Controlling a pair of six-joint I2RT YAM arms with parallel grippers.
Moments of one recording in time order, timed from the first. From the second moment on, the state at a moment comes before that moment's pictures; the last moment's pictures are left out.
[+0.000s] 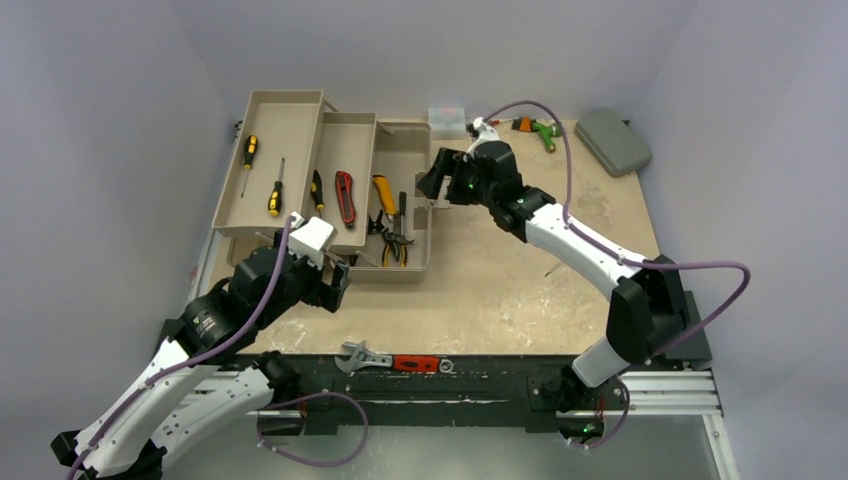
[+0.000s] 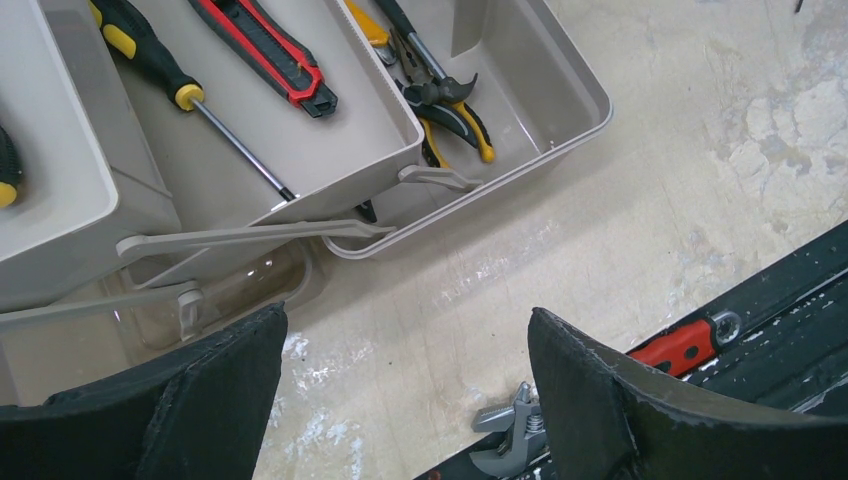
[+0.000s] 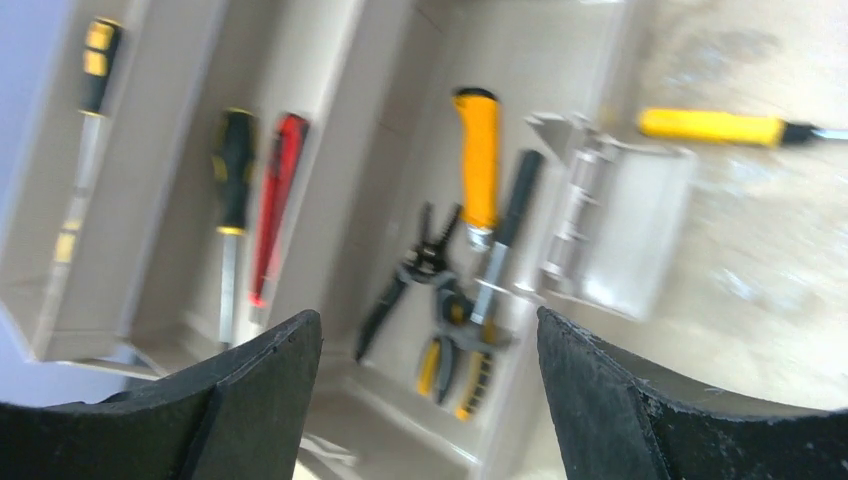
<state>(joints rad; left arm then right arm) -0.75 0.61 0.91 -0.82 -0.24 -0.09 0.59 1.59 1.28 -0.07 -0.06 0.64</state>
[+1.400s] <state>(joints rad) -0.75 0.58 0.91 -0.82 -0.23 -0.09 -0.07 1.65 0.99 -0.49 0.32 0.72</state>
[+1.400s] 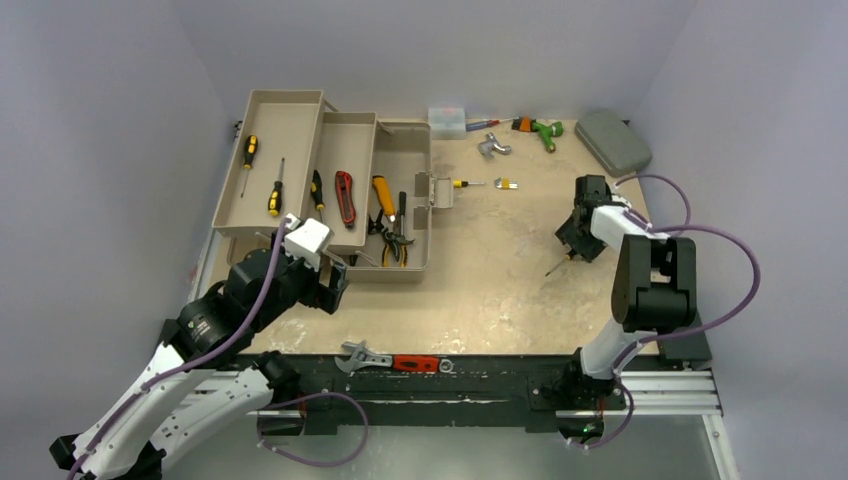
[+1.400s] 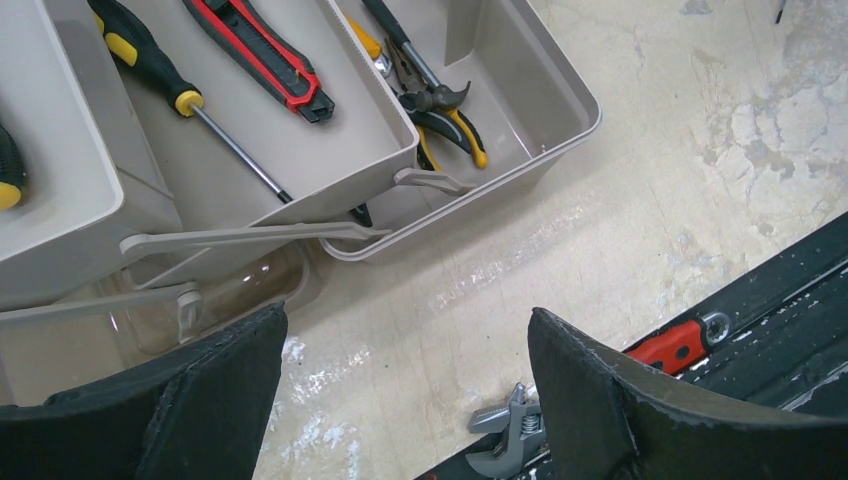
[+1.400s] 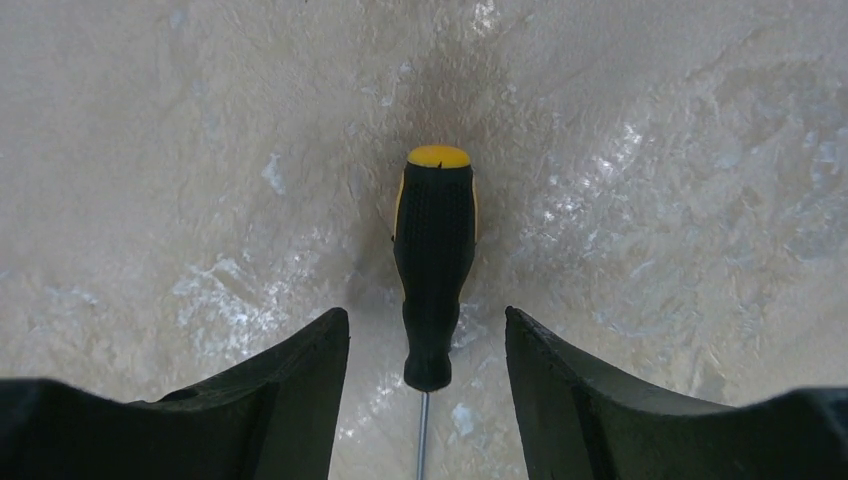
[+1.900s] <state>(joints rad) -0.75 0.58 0.91 -0.82 -0.21 -0.09 -0.08 1.68 1.00 -0.43 0.20 0.74</state>
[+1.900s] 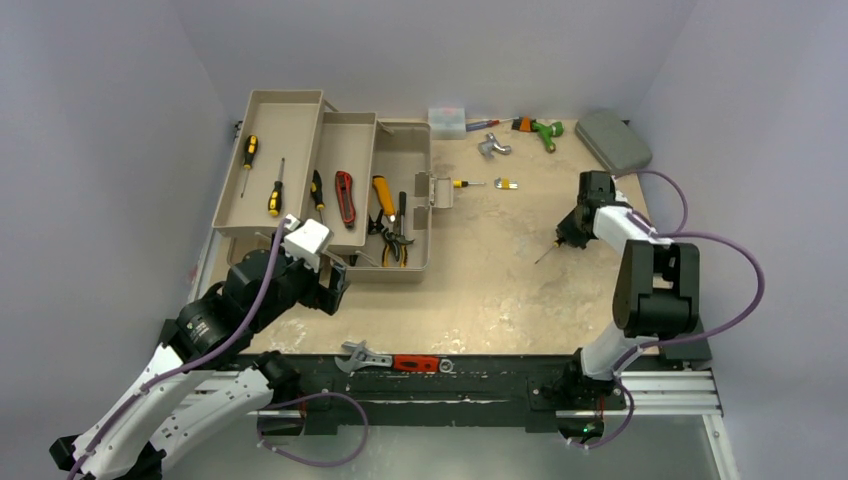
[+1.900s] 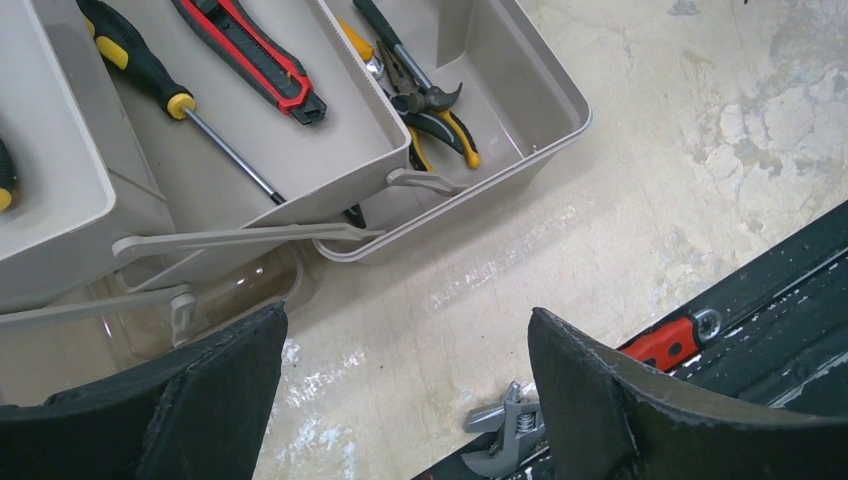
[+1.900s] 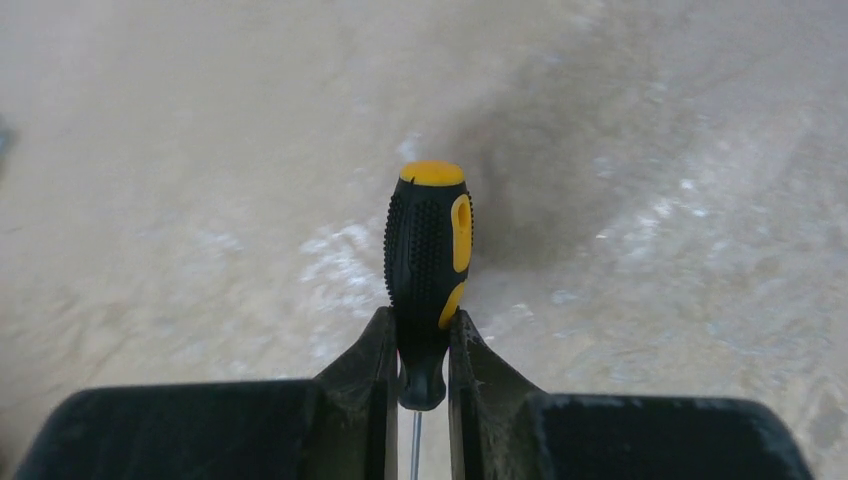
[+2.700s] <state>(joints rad) -0.73 0.74 1.28 -0.92 -0.37 -0.19 0.43 1.56 1.30 0.04 -0.44 0.75</state>
